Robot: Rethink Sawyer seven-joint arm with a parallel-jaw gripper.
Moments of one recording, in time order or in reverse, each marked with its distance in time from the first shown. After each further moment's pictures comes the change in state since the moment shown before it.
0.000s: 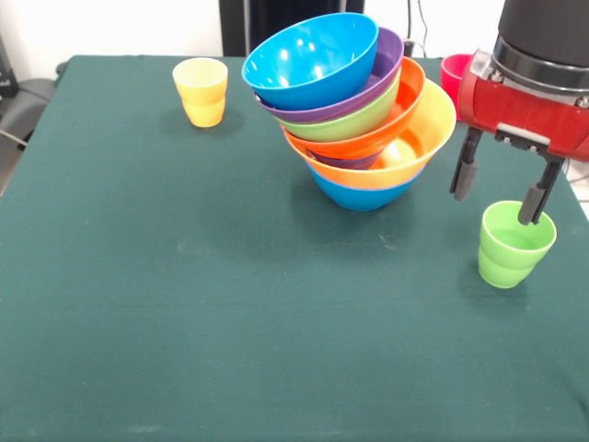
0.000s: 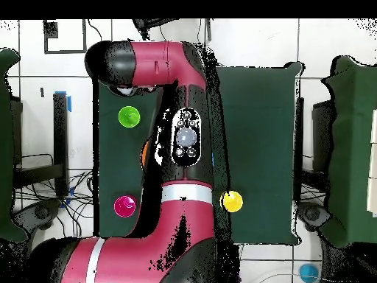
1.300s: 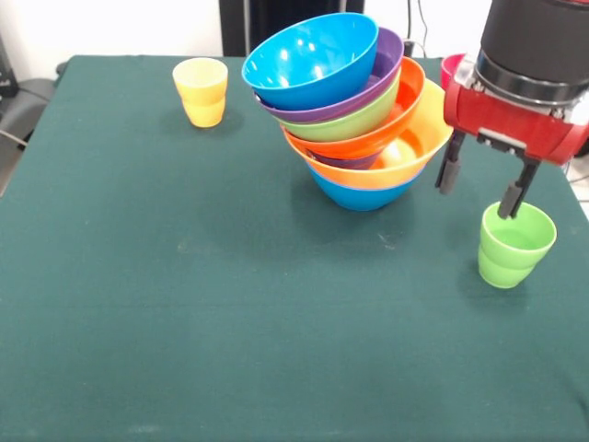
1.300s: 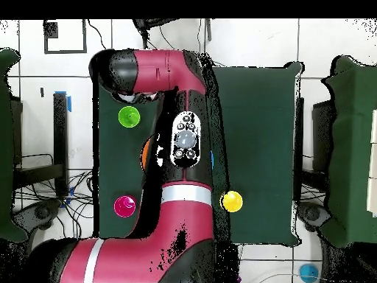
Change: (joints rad) arm 0.003 -0.013 -0.008 0.070 0.000 0.004 0.000
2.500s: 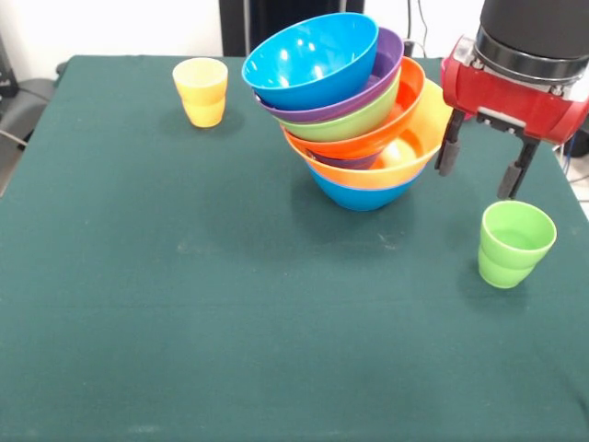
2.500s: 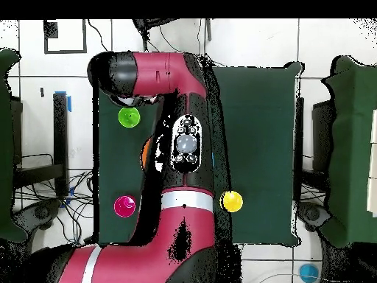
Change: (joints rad) arm -0.001 -0.036 0.004 0.040 -0.003 0.000 0.000
